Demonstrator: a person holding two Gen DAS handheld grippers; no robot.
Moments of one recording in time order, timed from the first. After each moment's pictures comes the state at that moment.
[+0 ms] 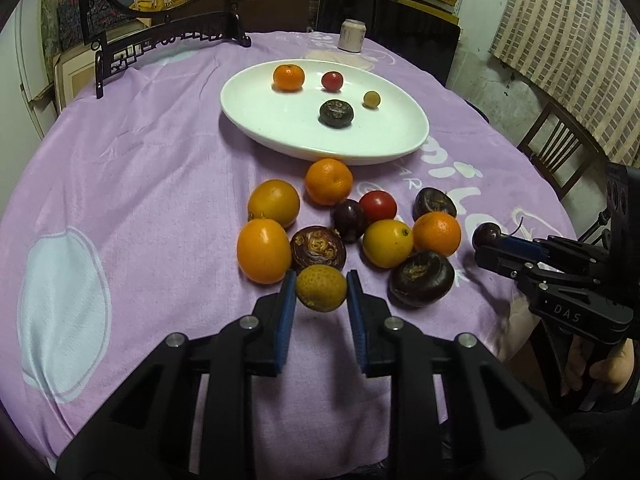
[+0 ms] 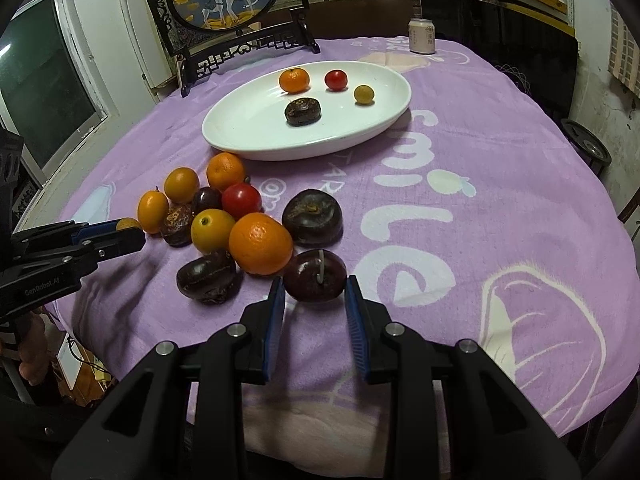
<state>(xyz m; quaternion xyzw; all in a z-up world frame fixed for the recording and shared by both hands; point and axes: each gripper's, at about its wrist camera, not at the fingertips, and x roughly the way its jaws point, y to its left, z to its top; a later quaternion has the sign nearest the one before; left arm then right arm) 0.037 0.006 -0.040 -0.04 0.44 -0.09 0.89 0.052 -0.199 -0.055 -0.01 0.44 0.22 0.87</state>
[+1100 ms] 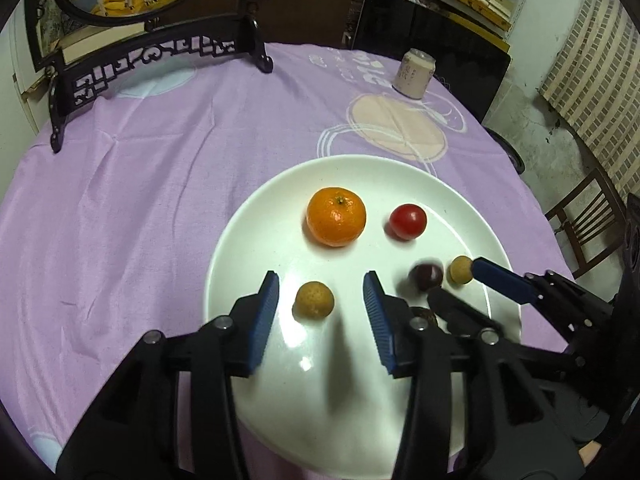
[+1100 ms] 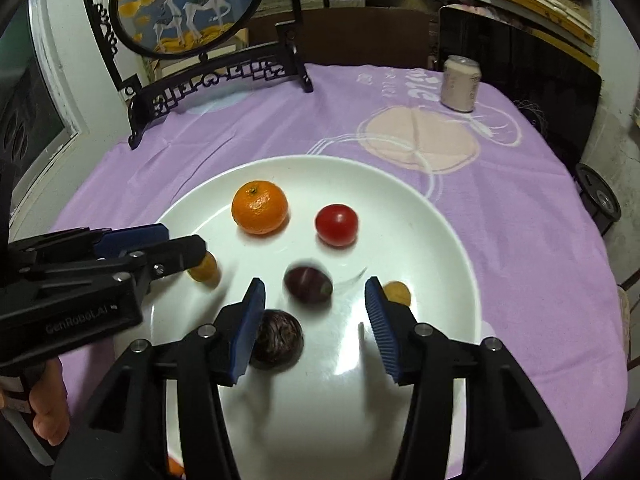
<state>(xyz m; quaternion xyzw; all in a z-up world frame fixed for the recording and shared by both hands) 0.274 0.026 -0.018 -0.09 0.45 -0.05 0.89 0.266 -0.119 -0.025 -0.04 0.43 0.20 0.88</state>
